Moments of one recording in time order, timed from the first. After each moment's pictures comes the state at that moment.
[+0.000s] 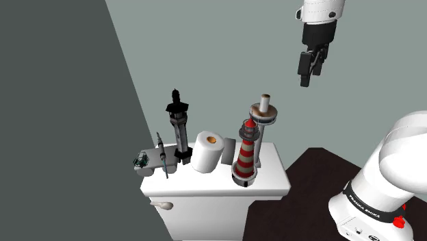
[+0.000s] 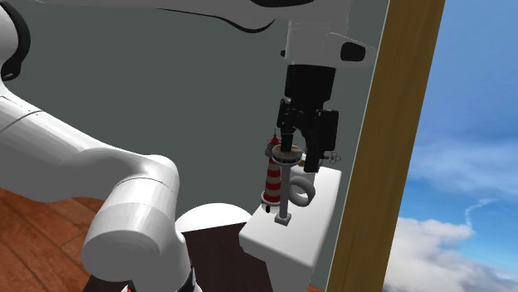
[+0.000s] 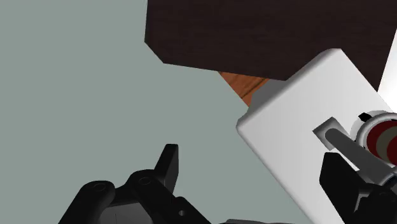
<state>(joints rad) 0.02 -0.79 -0.01 -2.42 -0.09 1.51 -0.09</state>
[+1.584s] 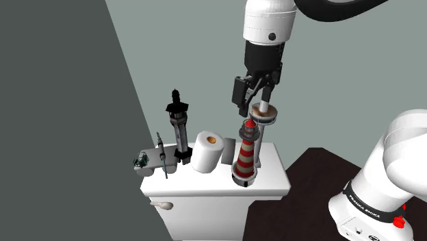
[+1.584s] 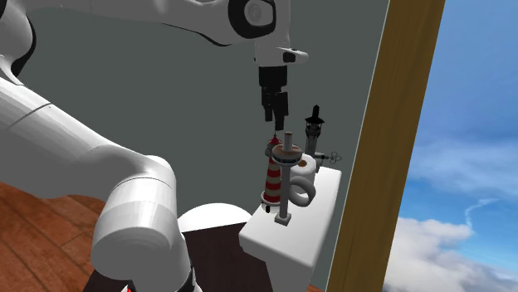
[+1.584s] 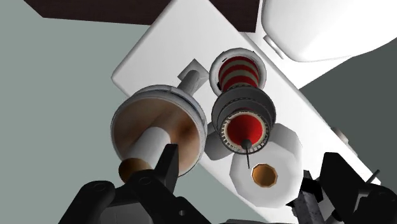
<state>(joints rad) 0.14 -0.66 0.39 -2.35 0.20 1.74 0.37</state>
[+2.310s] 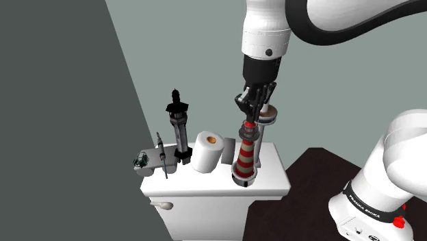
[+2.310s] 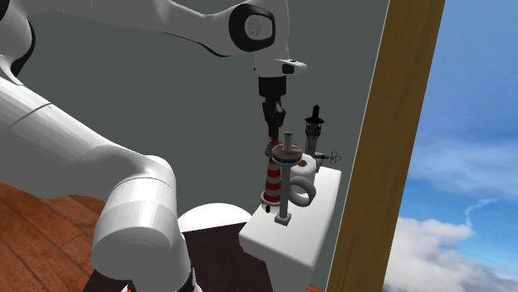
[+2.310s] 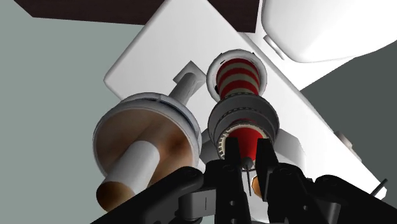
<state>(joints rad) 0.14 -0.66 0.40 -2.41 0.21 1.81 0.38</state>
